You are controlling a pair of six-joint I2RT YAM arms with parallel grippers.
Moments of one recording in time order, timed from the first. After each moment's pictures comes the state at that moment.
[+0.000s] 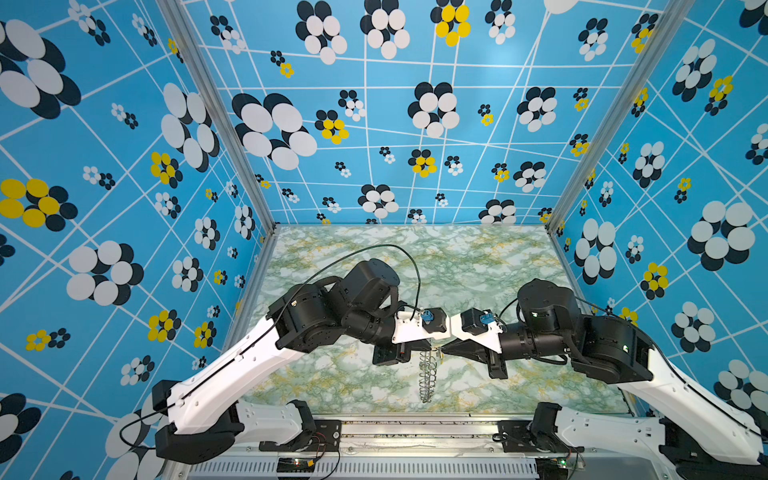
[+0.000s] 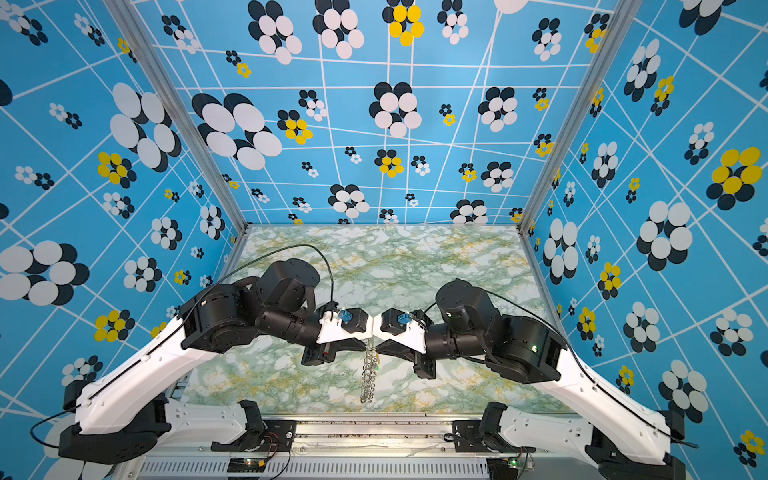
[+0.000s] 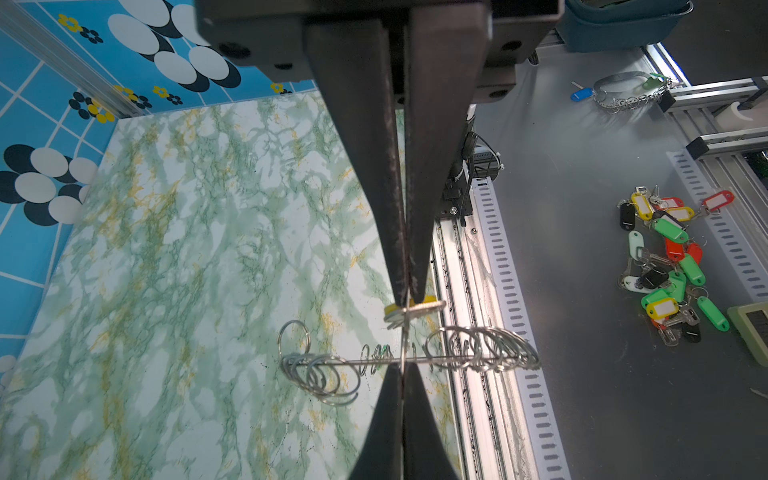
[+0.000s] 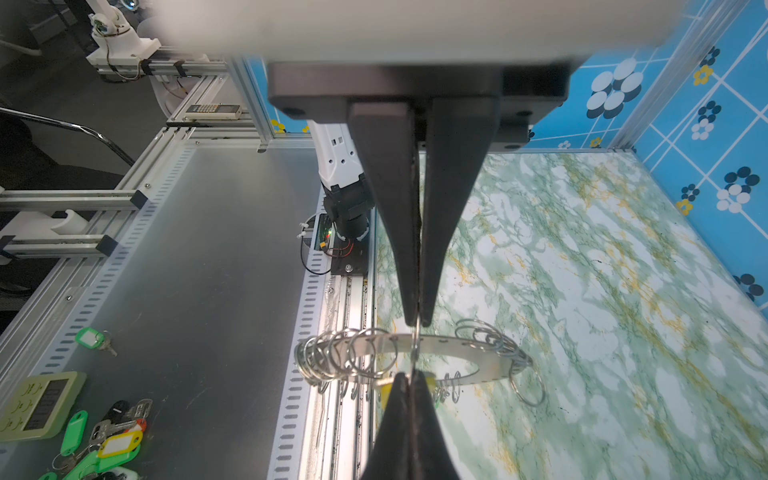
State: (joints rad) left arm -1.03 1.25 1.66 -1.16 0.45 0.48; right arm 1.04 0.98 1.35 -0.89 -0.39 -0.30
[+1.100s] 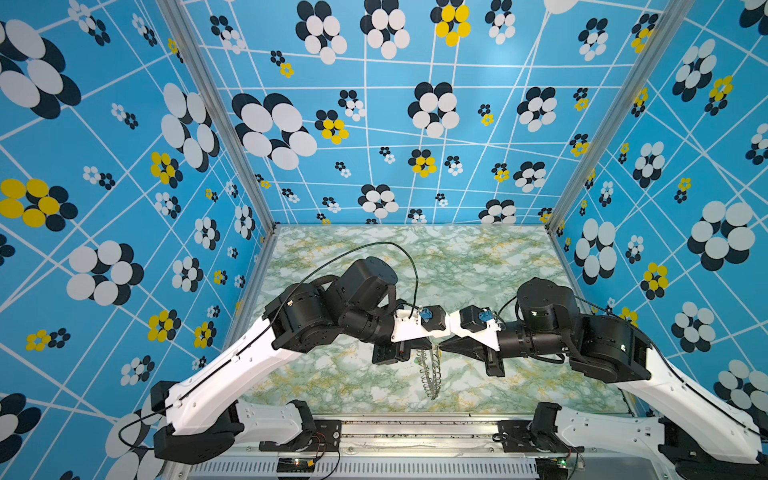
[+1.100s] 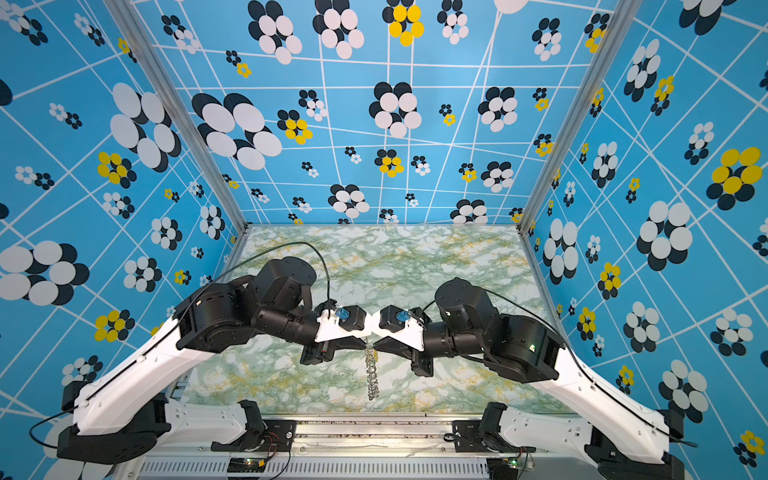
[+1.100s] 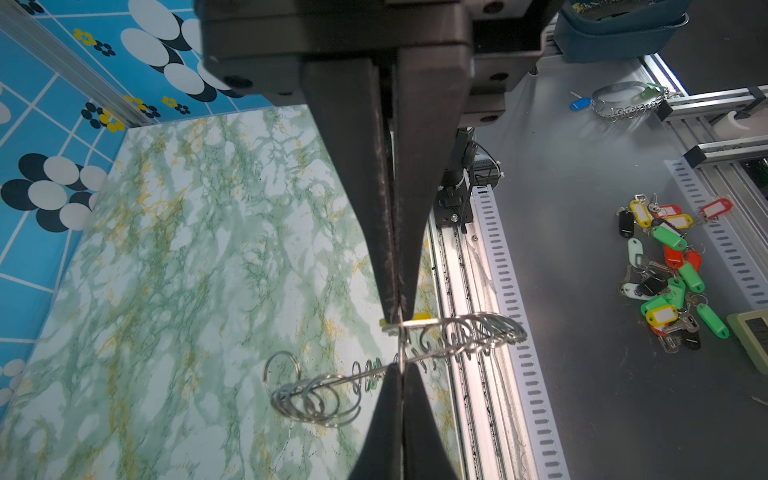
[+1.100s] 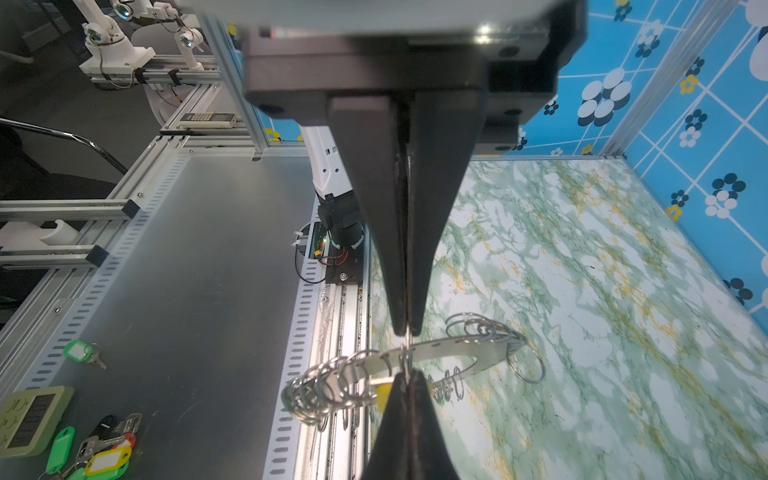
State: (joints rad) left arm -1.04 1.25 1.68 -1.15 0.46 0.47; right arm 1.04 0.98 1.35 -0.86 -0.38 -0.29
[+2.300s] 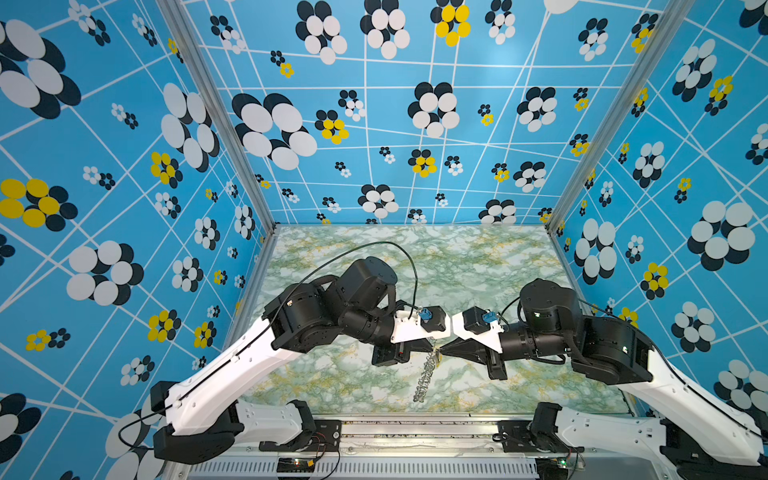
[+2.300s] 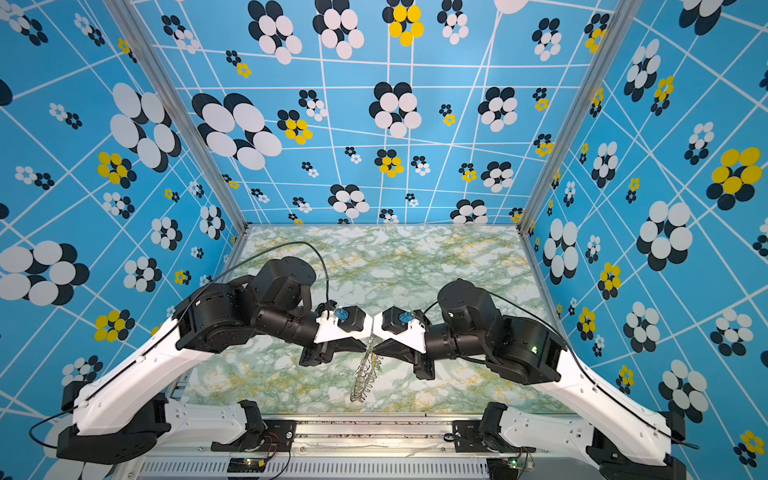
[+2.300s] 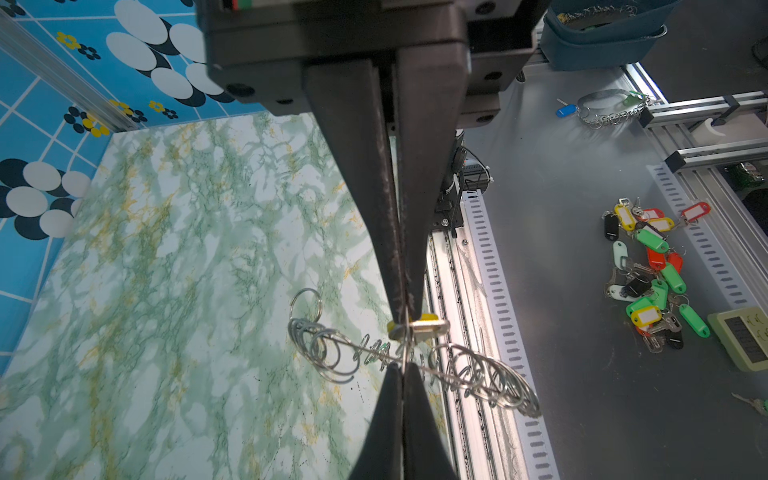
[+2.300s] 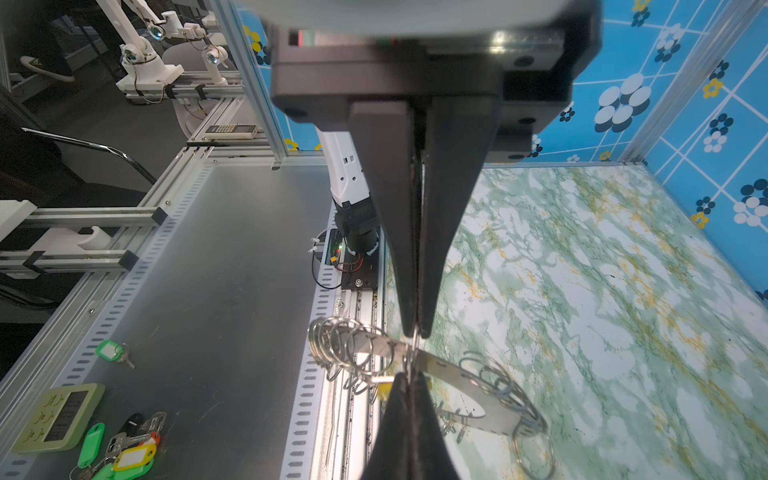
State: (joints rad) left arm -1.04 1.25 1.68 -1.16 0.49 0.46; right arm 1.04 0.97 1.33 -0.84 -0.43 -0.27
